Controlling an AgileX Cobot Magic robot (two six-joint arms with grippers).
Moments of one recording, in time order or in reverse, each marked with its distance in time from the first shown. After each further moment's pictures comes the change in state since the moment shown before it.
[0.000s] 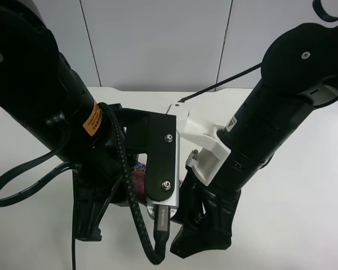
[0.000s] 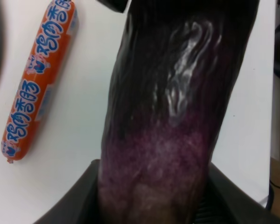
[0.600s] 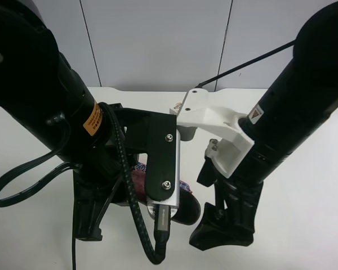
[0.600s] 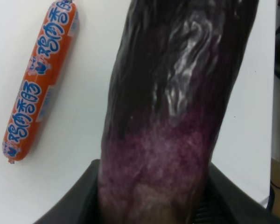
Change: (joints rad) left arm 0.000 0.000 0.000 0.000 -0.002 0.000; right arm 0.000 -0.140 0.000 -0.209 0.049 0.178
